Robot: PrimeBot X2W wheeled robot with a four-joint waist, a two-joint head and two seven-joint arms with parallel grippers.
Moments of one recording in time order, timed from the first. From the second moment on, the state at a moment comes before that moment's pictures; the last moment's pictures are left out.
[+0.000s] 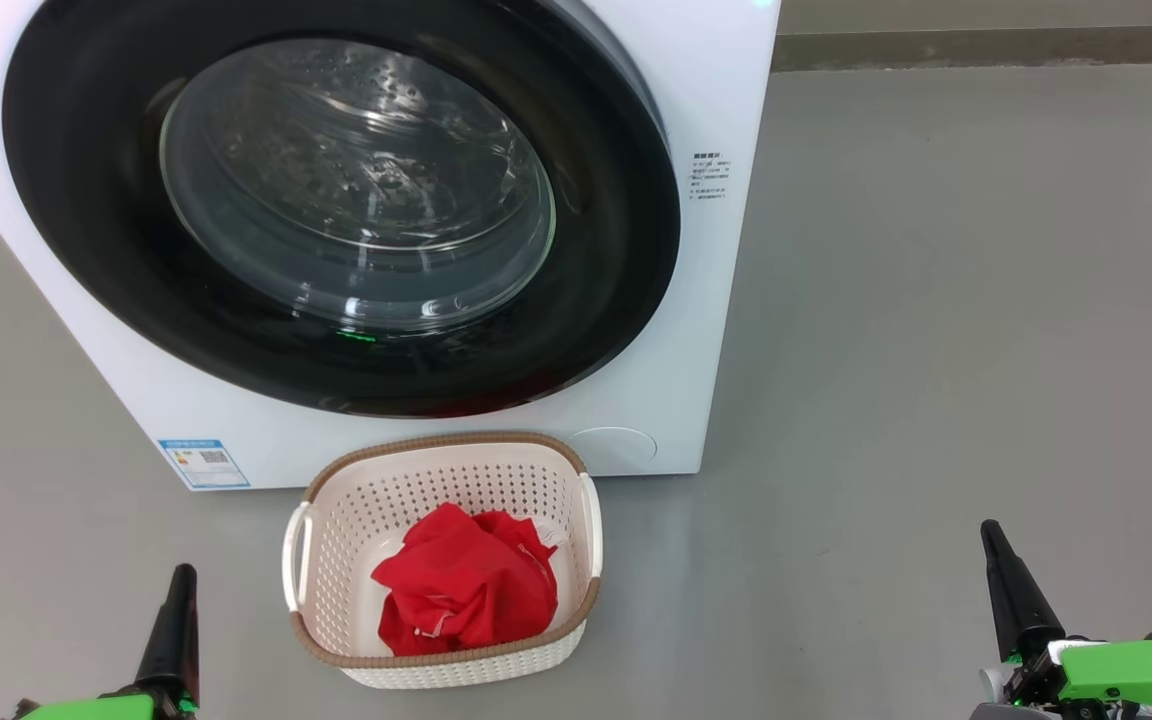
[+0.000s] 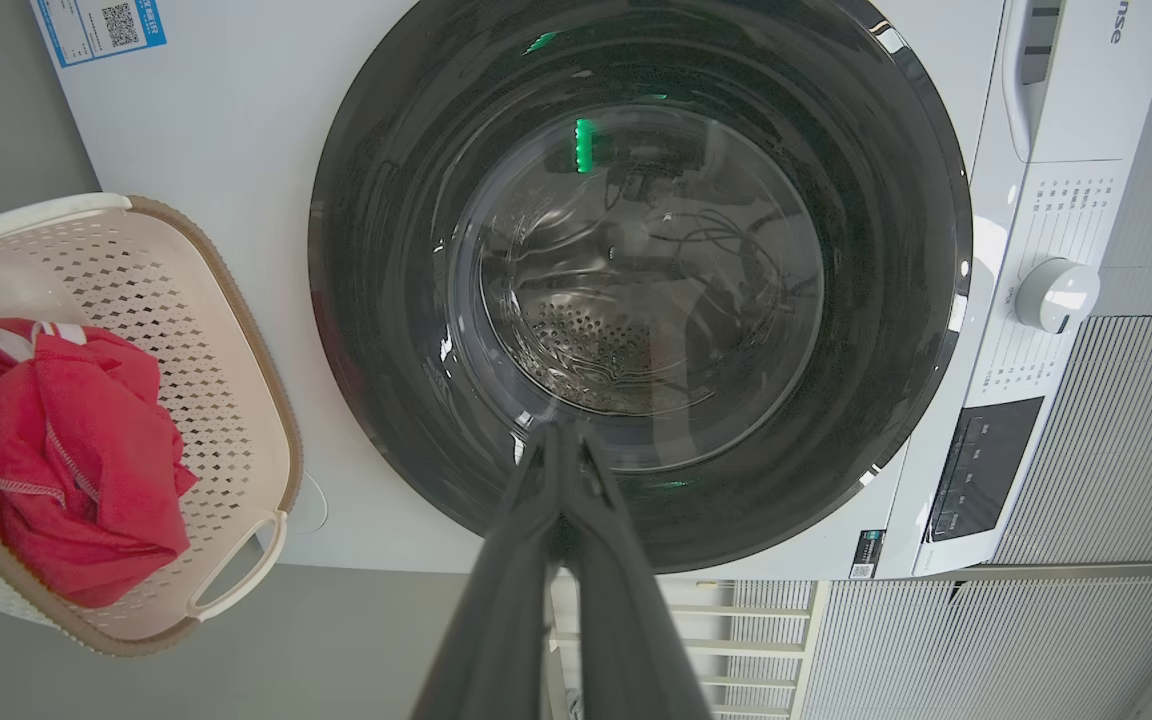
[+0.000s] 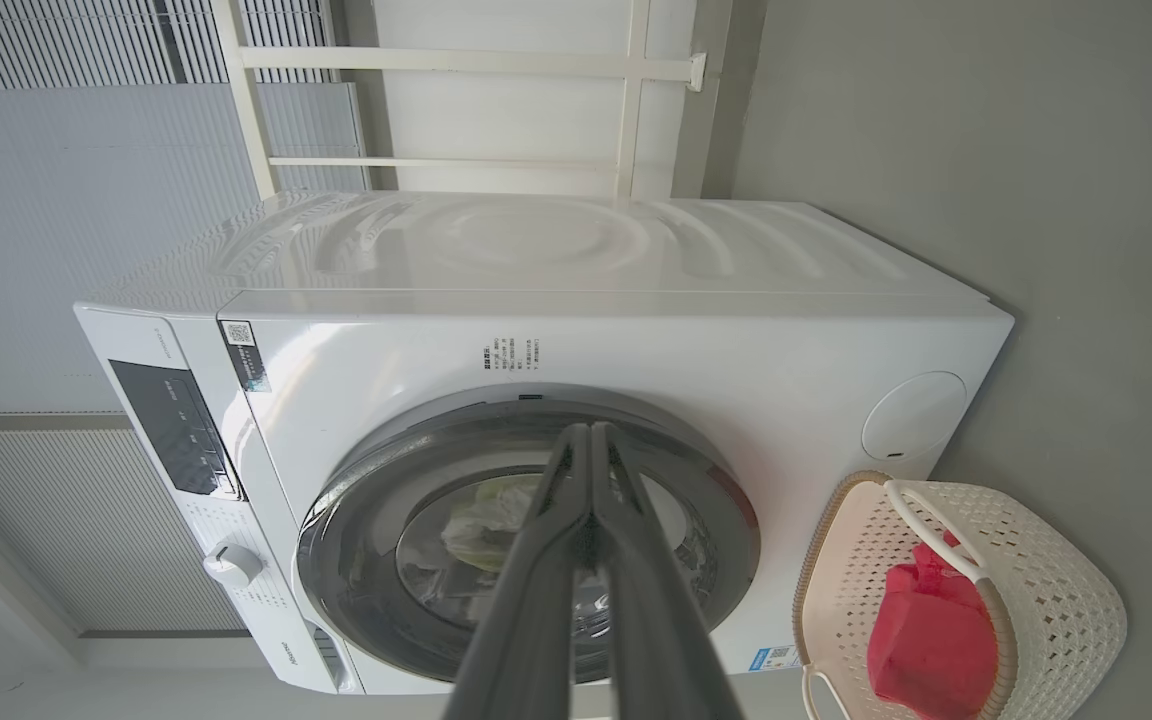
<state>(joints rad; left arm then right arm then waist) -0.07 0.04 0.07 0.27 -1.61 -0.13 0.10 -0.06 -0.05 -0.14 0.27 1.60 0.13 0.11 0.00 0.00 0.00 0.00</state>
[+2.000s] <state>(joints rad) -0.07 0.04 0.08 0.27 -1.61 -0.13 0.11 -0.06 -0.05 -0.14 0.27 1.60 0.13 0.11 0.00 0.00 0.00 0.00</state>
